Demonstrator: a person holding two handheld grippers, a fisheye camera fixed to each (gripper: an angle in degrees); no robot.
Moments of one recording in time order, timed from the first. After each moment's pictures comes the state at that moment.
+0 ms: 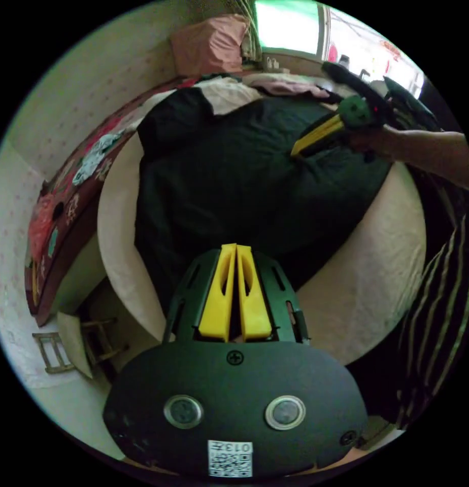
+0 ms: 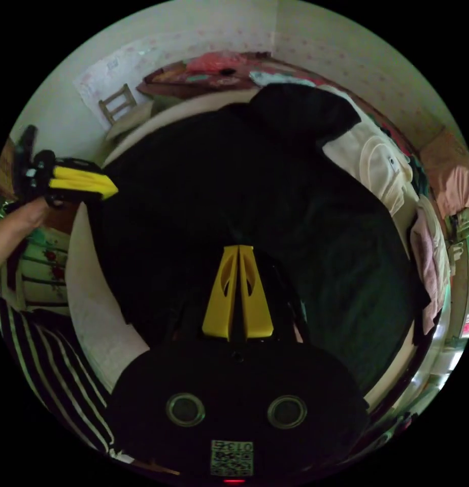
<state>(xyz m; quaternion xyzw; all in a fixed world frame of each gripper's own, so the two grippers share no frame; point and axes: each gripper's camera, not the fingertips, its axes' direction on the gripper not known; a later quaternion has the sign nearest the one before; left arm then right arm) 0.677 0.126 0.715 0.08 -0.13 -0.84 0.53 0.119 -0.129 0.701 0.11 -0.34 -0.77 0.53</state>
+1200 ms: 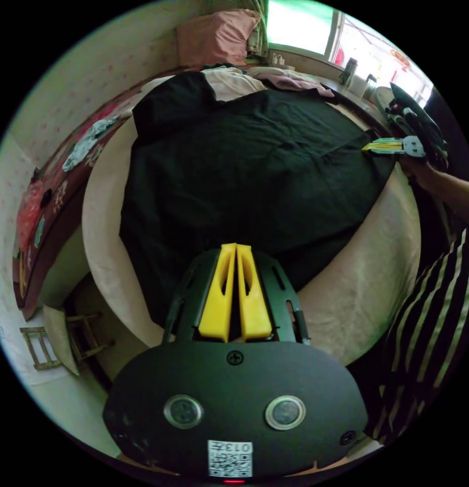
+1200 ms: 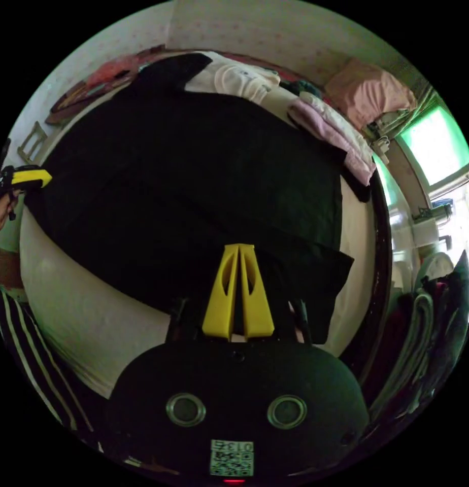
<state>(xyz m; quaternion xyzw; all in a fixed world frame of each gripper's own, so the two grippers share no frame) 0.691 0.147 0.753 0.11 -0.10 -0.84 0.51 0.286 -0.265 0.853 0.13 -0.24 -0.63 0.72</state>
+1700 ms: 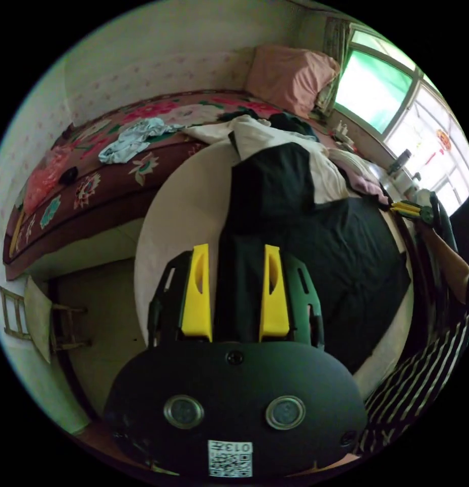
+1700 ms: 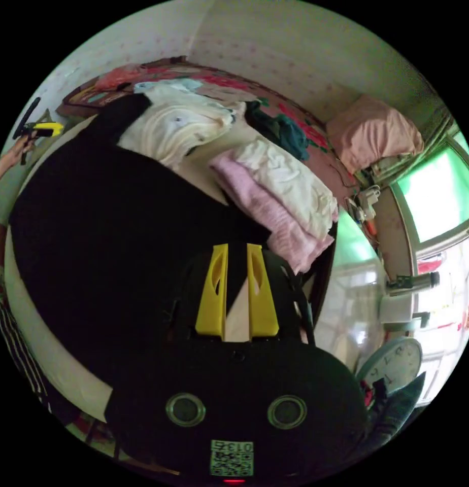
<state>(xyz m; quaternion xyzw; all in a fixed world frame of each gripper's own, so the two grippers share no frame) 0.698 0.388 0.730 0.18 -0.15 -0.90 0.37 0.226 -0.456 0.842 0.22 -0.26 -0.67 0.66</state>
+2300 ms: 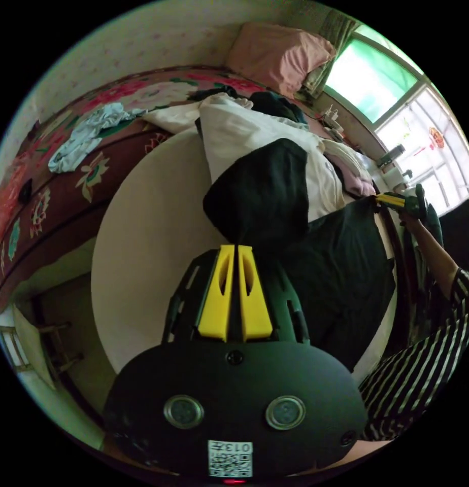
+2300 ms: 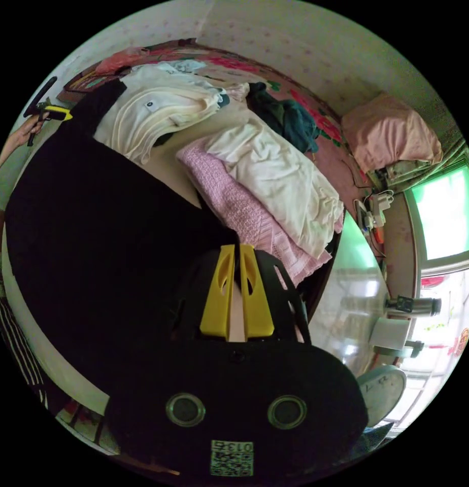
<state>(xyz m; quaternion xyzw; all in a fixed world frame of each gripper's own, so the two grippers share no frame) 0.623 0.473 0.775 0.22 -0.07 -0.88 0.42 0.181 -0.515 0.861 0.19 -0.22 -0.71 0.65</state>
